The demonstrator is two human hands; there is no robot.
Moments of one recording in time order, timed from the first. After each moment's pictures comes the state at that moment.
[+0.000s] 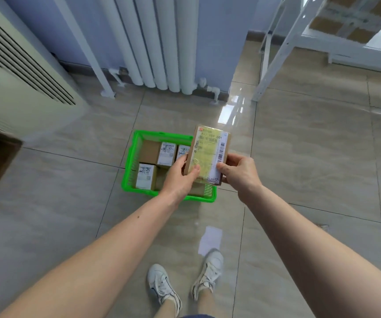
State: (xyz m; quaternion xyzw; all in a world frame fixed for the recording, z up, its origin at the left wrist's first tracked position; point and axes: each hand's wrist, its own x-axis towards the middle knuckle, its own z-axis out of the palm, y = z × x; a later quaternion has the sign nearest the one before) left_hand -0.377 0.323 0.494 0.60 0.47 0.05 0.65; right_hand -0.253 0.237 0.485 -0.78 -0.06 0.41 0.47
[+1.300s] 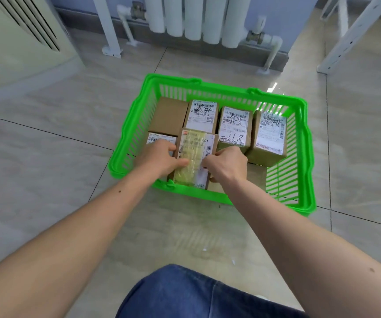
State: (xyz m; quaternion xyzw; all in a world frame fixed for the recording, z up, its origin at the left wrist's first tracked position) left_hand -0.468 0.489 0.076 0.82 0.48 -0.08 0.31; right_hand -0.356 0.386 0.068 -0.88 -0.11 0.32 0.33
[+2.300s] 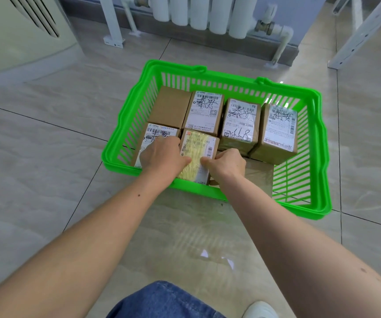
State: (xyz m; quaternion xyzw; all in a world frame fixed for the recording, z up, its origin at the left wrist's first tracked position) left_hand -0.458 0.471 0.047 0.84 0.51 -0.05 0.19; right_hand -0.353 0.387 0.020 -0.89 -0.11 0.34 0.30
